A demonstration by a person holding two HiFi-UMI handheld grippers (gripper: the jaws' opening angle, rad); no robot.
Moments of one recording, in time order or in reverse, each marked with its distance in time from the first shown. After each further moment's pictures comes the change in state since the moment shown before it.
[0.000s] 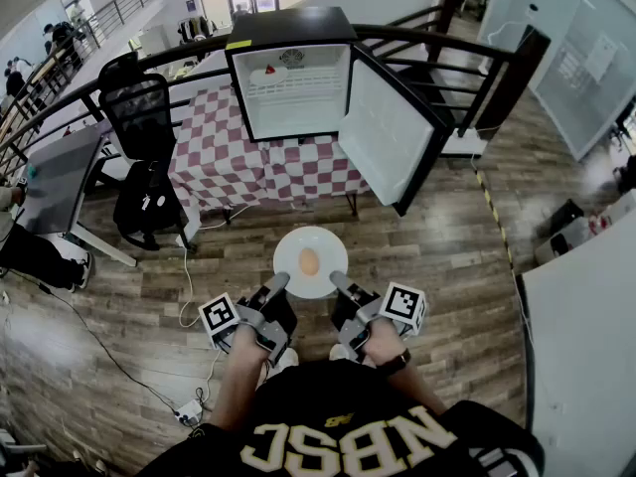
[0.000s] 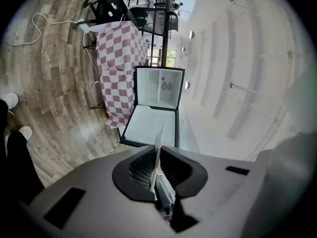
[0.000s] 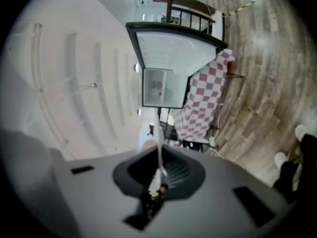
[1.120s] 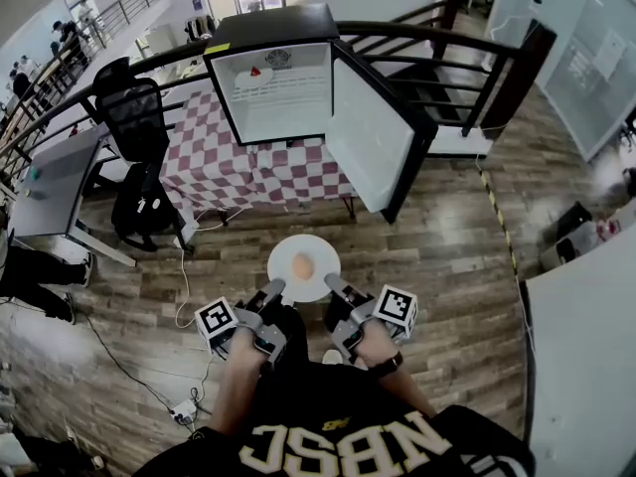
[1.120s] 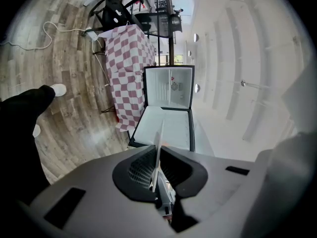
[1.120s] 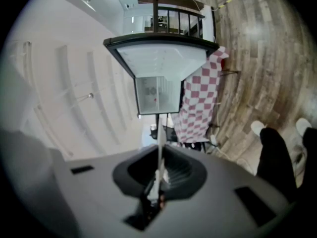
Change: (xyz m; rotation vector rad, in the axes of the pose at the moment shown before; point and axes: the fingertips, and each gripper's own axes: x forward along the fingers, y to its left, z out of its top) left arm 0.054 0.029 -0.032 -0.001 -0.085 0.144; right arm -0.015 -0.036 0.066 0.117 0.005 0.037
